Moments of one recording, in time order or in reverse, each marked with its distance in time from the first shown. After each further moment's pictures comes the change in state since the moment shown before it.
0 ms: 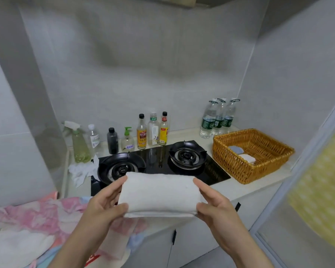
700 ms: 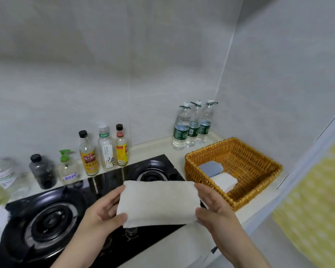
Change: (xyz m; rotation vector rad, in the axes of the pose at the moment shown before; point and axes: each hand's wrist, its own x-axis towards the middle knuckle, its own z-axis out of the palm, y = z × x) left_hand 0.253 -0.062 0.143 -0.025 -0.060 -0.075; right_hand 0.219 -0.051 -0.164 -0.007 0.148 0.034
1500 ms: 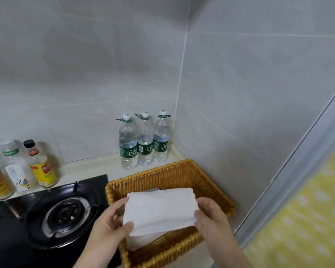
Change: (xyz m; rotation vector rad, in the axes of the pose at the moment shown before) left_hand 0.169 -0.103 0.345 0.110 0.180 -0.039; right_hand 0.205 -0.035 -0.337 -0.117 0.136 0.035
